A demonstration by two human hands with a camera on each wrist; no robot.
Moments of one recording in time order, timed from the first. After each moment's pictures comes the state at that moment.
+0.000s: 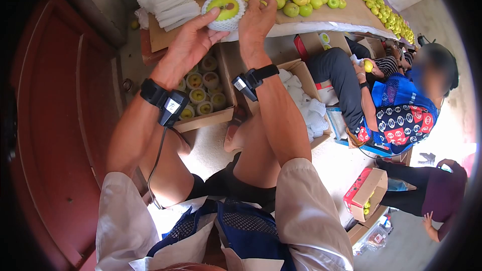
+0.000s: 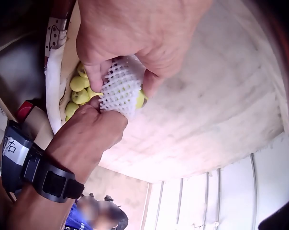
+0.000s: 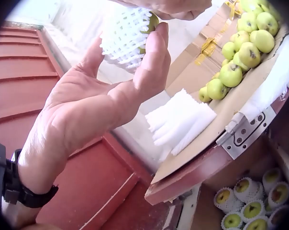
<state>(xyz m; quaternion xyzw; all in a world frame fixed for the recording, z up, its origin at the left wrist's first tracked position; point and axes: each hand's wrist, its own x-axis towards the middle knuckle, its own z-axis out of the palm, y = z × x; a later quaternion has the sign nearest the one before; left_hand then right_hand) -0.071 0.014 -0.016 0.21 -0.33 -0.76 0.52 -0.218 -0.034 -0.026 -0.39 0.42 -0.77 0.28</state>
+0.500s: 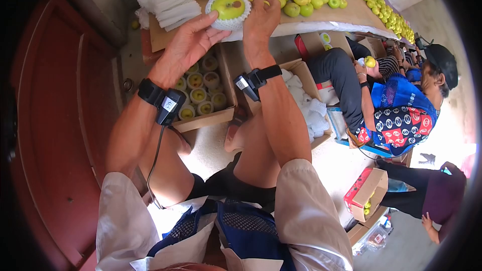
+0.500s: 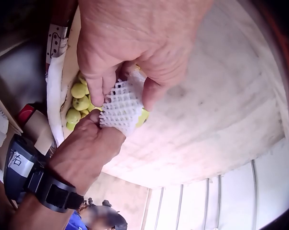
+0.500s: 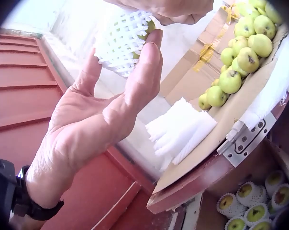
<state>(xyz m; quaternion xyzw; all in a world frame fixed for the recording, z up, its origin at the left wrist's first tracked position) -0.063 0.012 -0.020 0.17 -0.32 -0.79 0.50 -0.226 -0.029 -0.021 -0.40 0.44 -0.76 0.26</state>
